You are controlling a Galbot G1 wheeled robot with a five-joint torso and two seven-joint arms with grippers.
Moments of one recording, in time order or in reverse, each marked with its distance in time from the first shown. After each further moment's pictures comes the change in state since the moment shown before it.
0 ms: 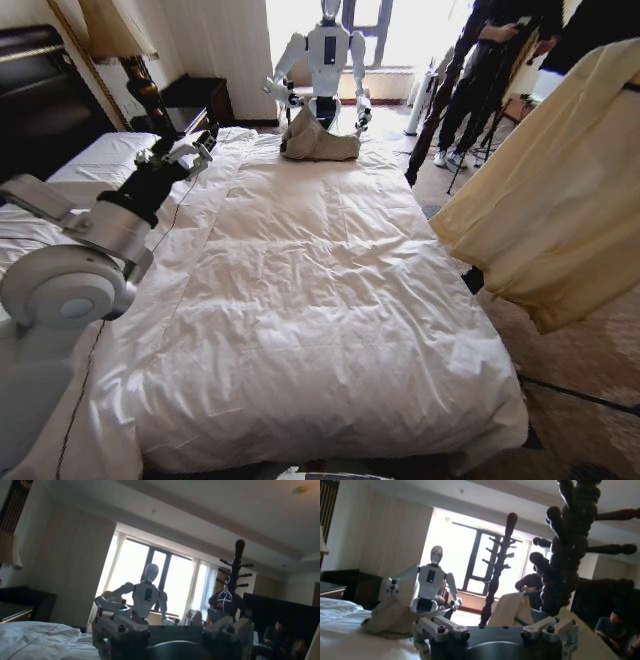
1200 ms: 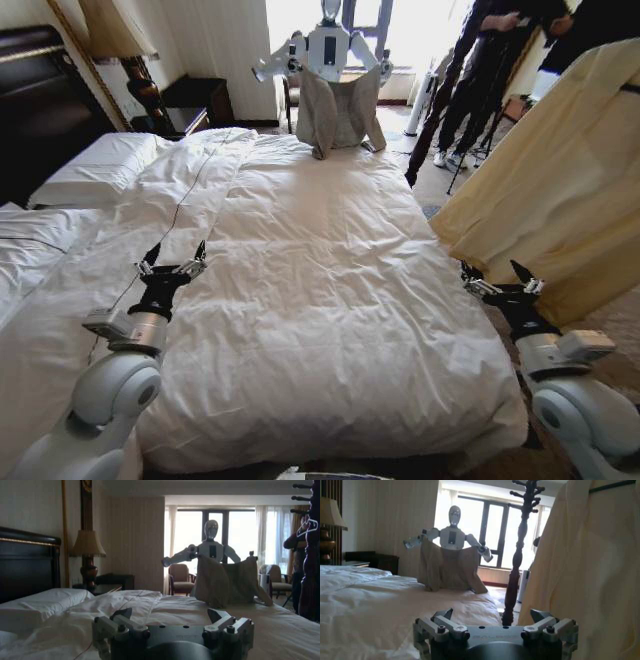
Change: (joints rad) left arm 0.566 -0.313 -0.085 0.006 0.632 -0.104 0.044; right arm 0.935 -0.441 -1.661 0.238 -0.878 0.189 0.189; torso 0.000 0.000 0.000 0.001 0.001
